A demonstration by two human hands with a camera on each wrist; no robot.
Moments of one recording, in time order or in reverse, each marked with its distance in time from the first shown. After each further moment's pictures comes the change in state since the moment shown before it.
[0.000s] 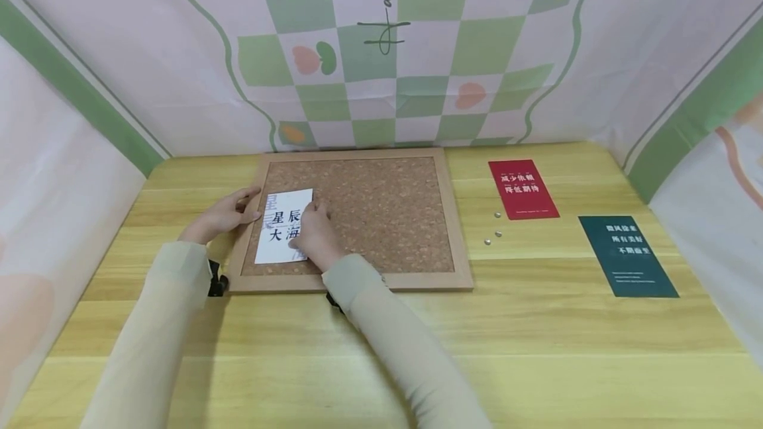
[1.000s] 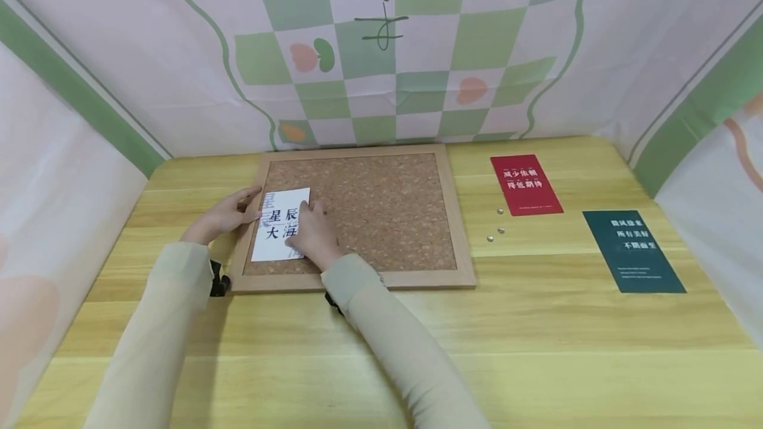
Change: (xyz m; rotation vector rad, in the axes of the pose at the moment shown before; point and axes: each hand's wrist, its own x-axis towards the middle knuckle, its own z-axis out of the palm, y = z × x) left_hand -0.002 0.004 0.001 0.044 0.006 0.001; right_hand 0.002 0.002 0.005 -0.011 -0.006 -0.070
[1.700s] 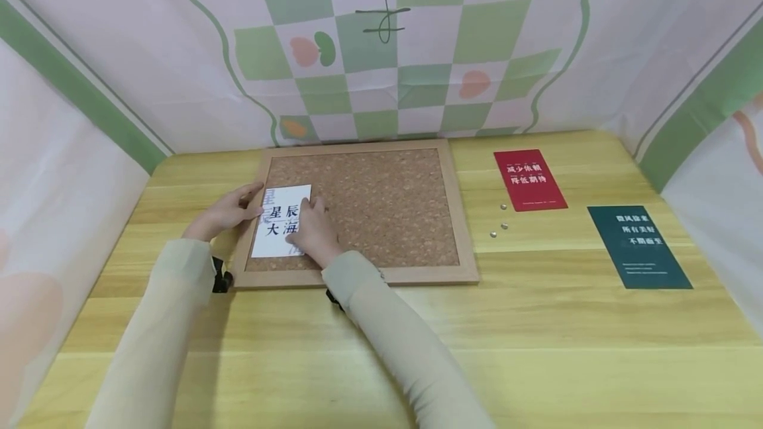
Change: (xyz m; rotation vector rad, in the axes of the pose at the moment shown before) left_hand 0.004 -0.005 -0.001 0.017 -0.005 0.025; right_hand 0.002 0.001 0.004 0.016 -0.010 0.005
